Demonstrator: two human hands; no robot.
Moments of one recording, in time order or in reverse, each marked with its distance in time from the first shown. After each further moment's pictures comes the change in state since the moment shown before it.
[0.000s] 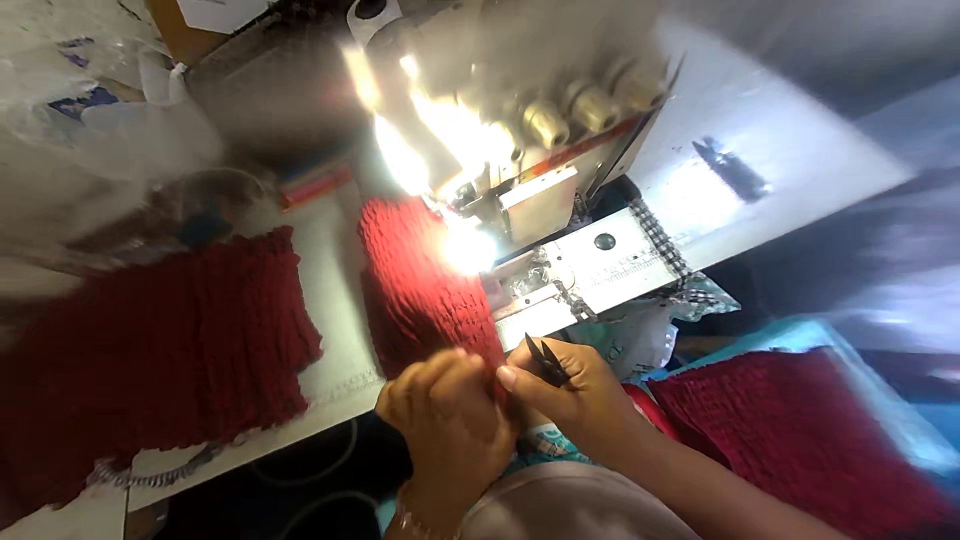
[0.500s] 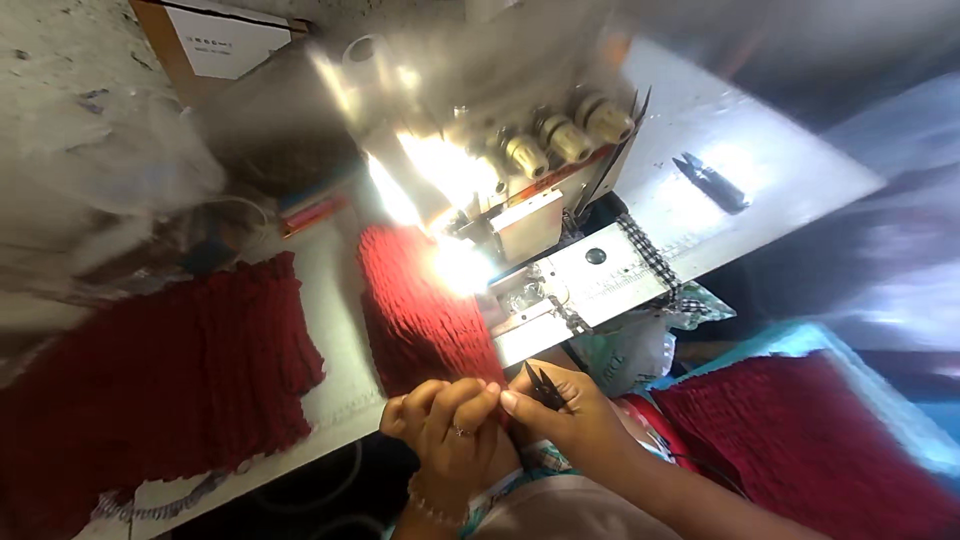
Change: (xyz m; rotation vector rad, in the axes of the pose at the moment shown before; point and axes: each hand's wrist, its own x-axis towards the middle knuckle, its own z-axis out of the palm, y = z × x) left_hand -0.002 -0.019 0.019 -0.069 0.118 0.177; right_hand -0.012 0.017 0.003 0.071 0.044 0.078
